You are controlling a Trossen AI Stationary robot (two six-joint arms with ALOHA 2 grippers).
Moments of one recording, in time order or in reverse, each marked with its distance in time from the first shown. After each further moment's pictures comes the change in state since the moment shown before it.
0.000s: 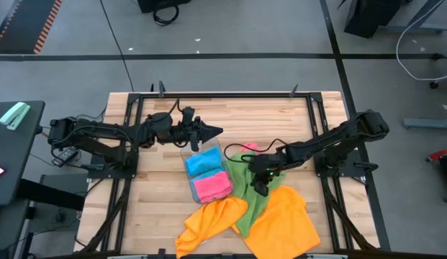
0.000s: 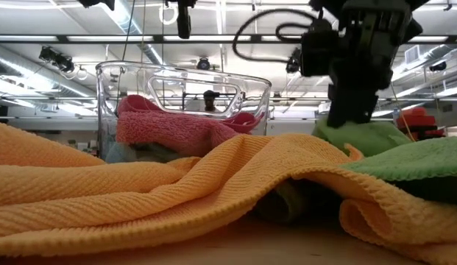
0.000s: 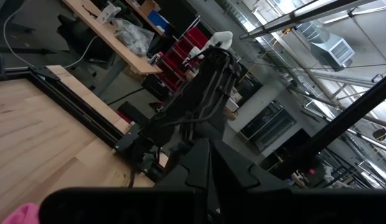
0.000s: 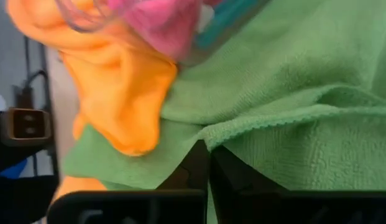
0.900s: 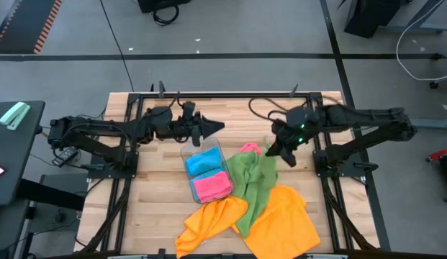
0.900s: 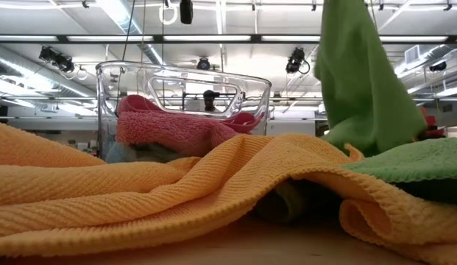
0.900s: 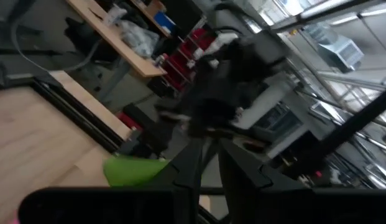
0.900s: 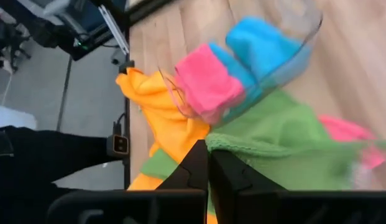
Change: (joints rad) left arm 0.003 0.000 0.142 -0.165 -0.013 -0.001; right arm -0.182 -0.387 0.436 -0.626 -0.082 -0.204
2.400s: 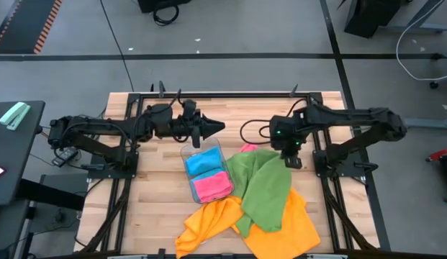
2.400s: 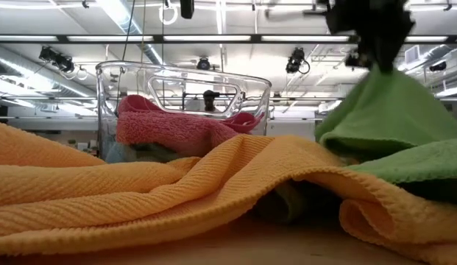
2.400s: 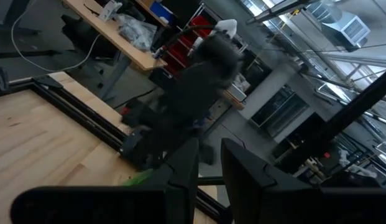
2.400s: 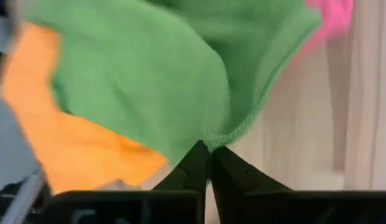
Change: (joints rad) left arm 0.003 0.000 0.058 -0.094 0.032 0.070; right arm -0.113 0.165 -0.057 -0.426 -0.026 -0.429
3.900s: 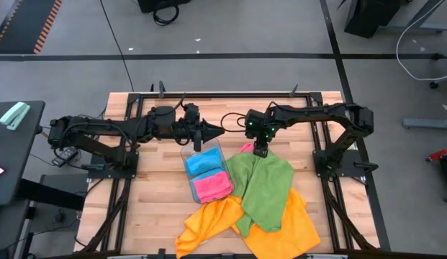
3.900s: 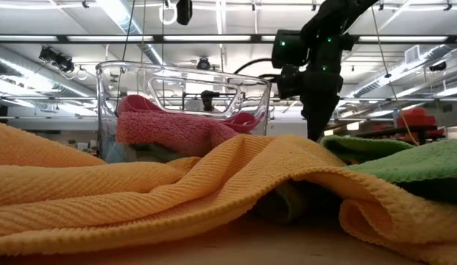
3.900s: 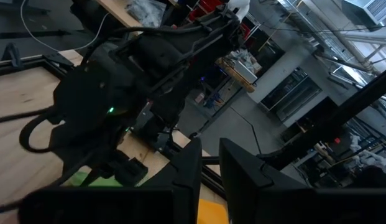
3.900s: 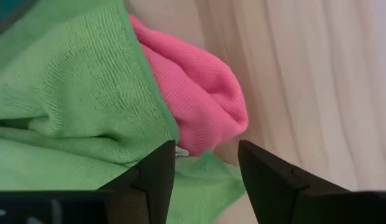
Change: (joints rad) left arm -0.010 0.000 -0.001 -0.093 0.008 0.003; right arm -0.191 0.353 -0.062 0.452 0.138 -0.020
